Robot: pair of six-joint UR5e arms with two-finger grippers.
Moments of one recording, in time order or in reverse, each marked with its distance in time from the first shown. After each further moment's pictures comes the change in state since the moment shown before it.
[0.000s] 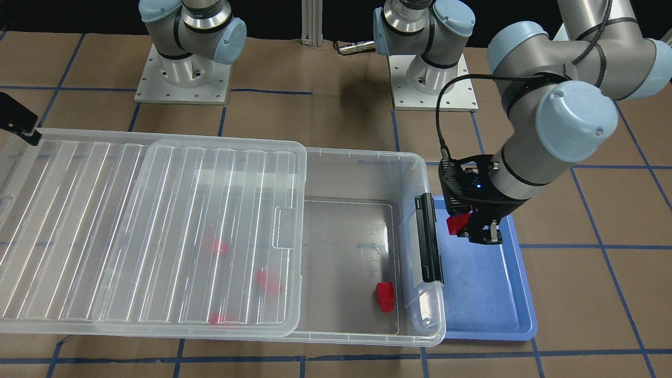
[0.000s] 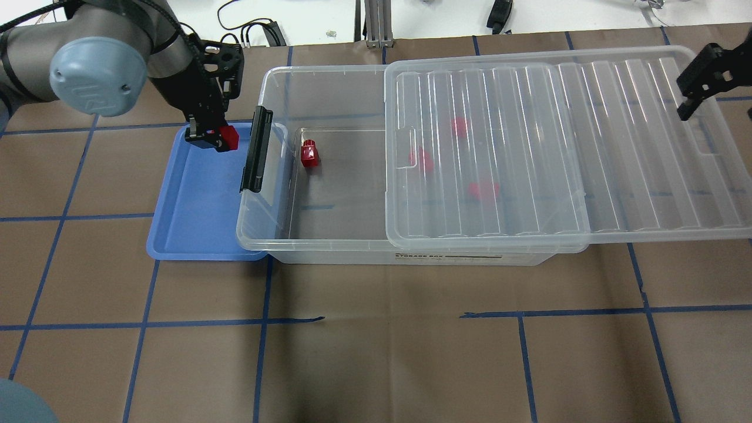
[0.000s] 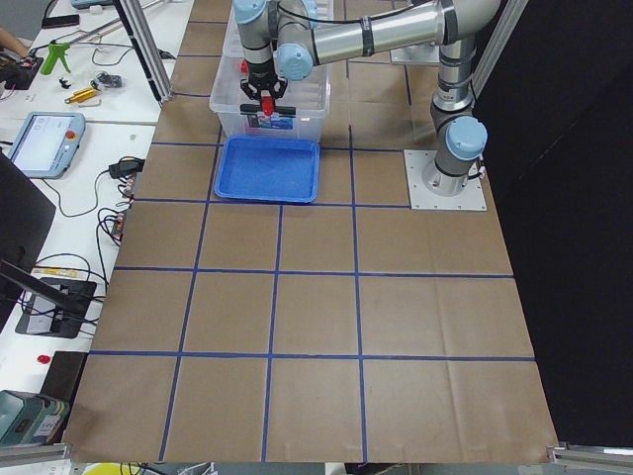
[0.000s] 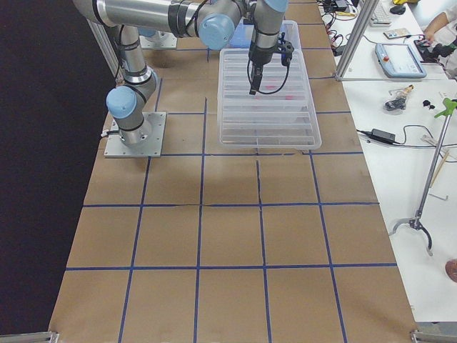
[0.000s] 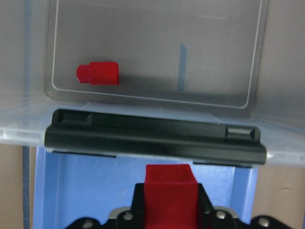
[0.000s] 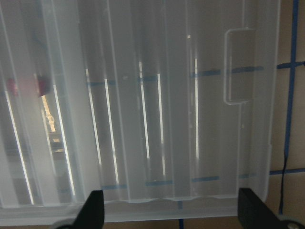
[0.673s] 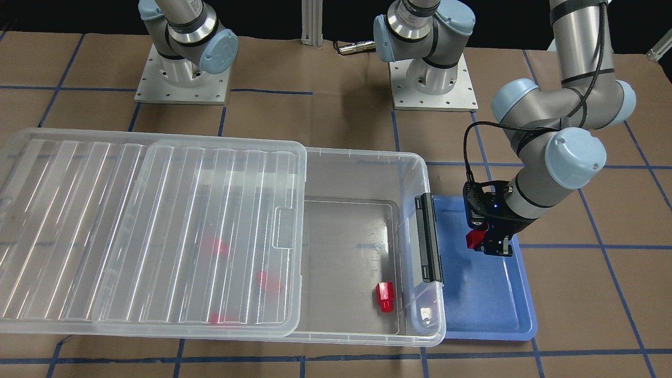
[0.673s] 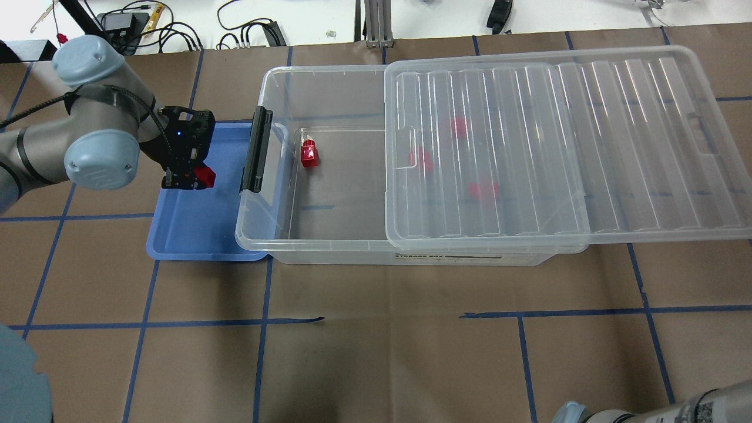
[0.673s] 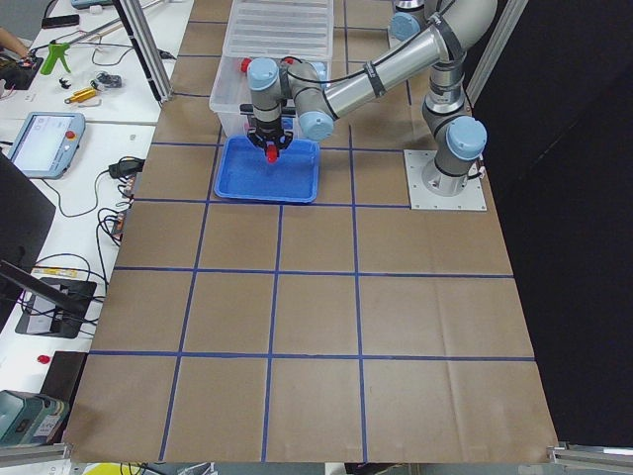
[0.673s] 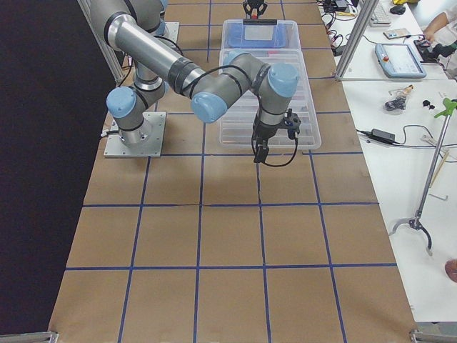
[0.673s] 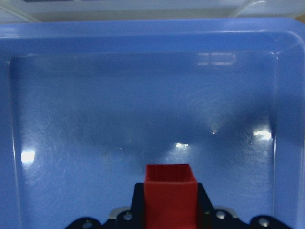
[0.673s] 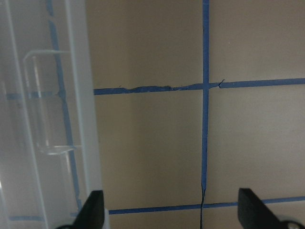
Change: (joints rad) left arm 0.120 -0.039 -0.278 0.354 -0.007 0.207; right arm -0.210 0.179 0.003 -0.203 -0.055 -0.249
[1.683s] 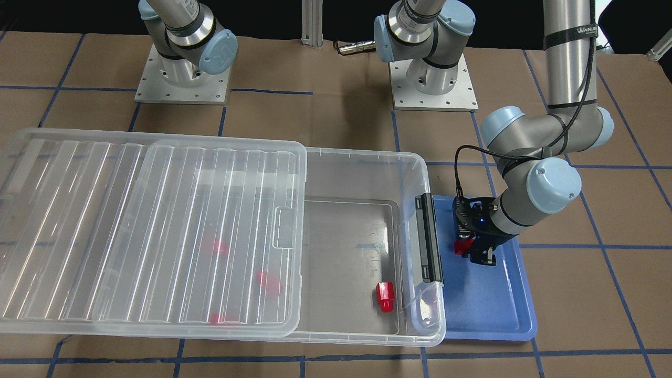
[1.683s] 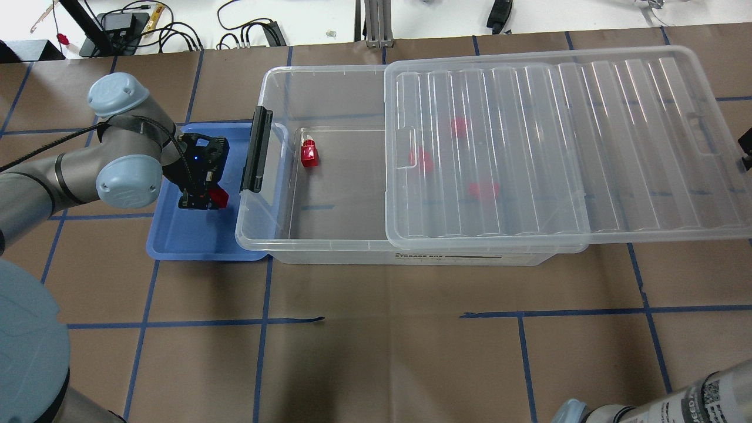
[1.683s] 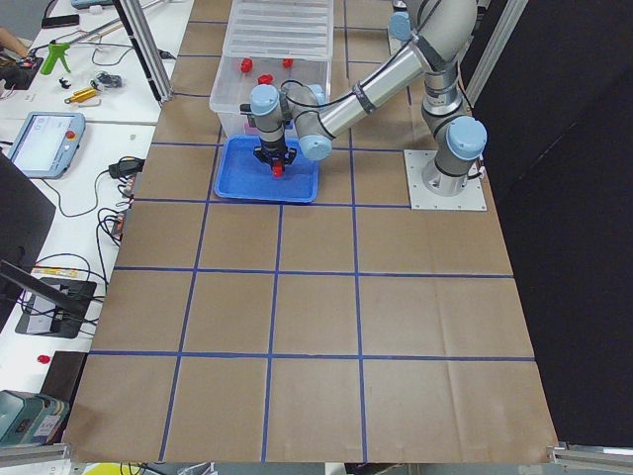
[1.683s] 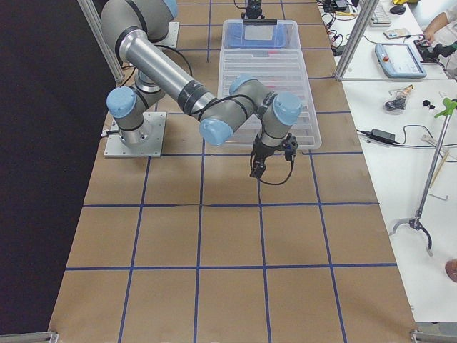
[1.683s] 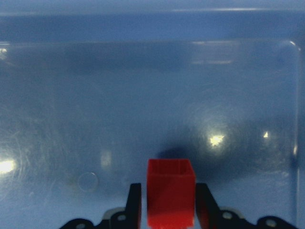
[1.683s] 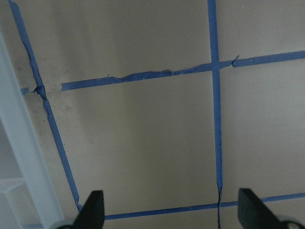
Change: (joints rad) left arm 0.000 -0.083 -0.020 0.059 -0.003 0.009; right arm -0.001 0.041 0.077 -0.002 -0.002 0.095
